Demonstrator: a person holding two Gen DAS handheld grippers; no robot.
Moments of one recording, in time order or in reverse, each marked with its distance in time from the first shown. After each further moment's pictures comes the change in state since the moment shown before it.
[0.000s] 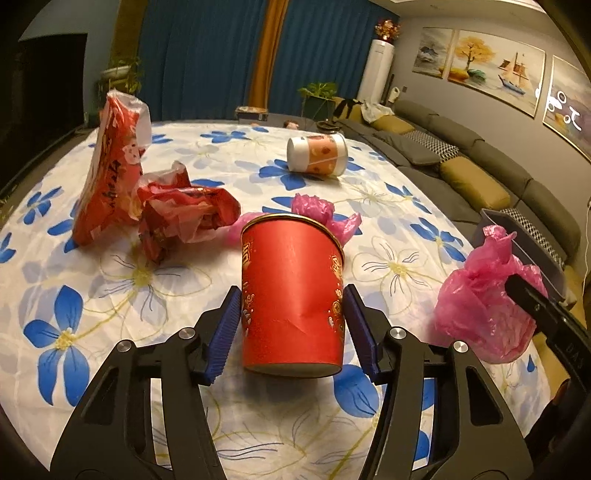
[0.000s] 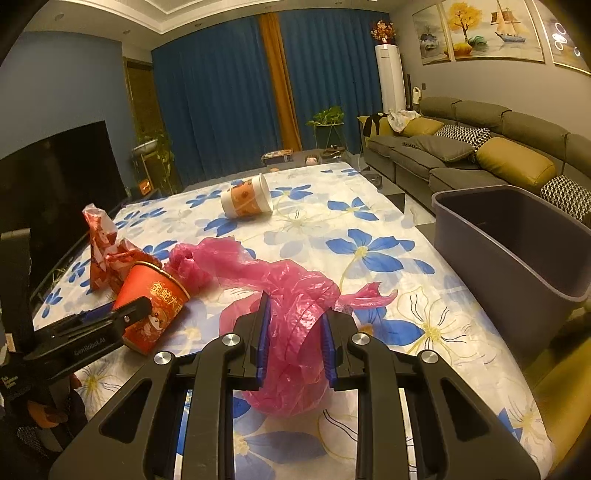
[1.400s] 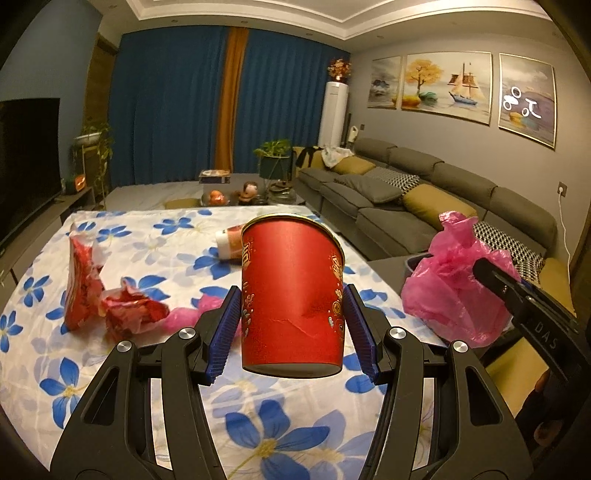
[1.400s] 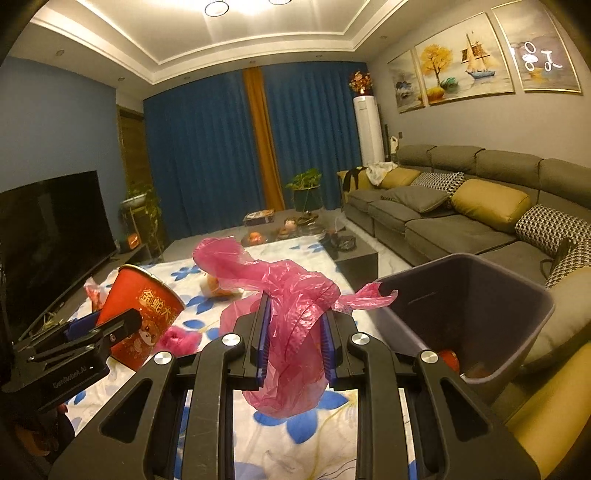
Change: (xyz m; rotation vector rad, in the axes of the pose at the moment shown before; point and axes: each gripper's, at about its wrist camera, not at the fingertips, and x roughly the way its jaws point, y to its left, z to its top) left arm -0.069 -0.102 0.042 0.130 -0.207 -0.084; right arm -0.075 -0.045 0.048 0.025 -0.232 -0.067
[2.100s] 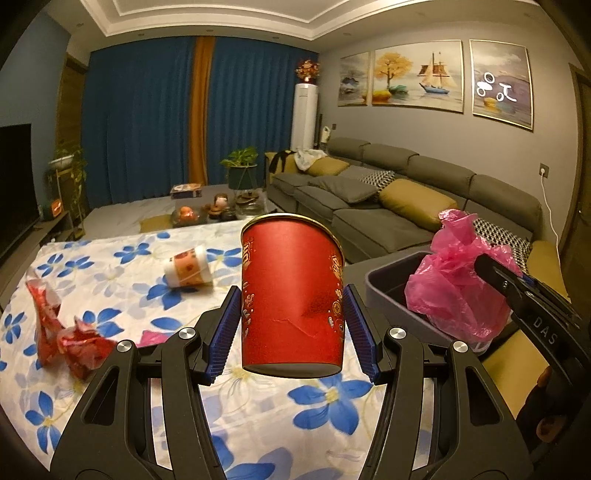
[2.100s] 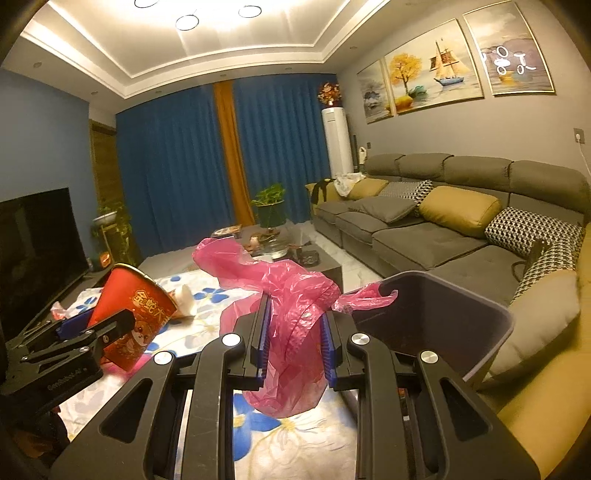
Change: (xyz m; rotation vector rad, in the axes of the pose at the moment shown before) left arm 0.032 -0.062 0.025 0.089 -0.019 -0.076; right arm -0.002 -0.057 0.017 0.039 -0.049 -0.119
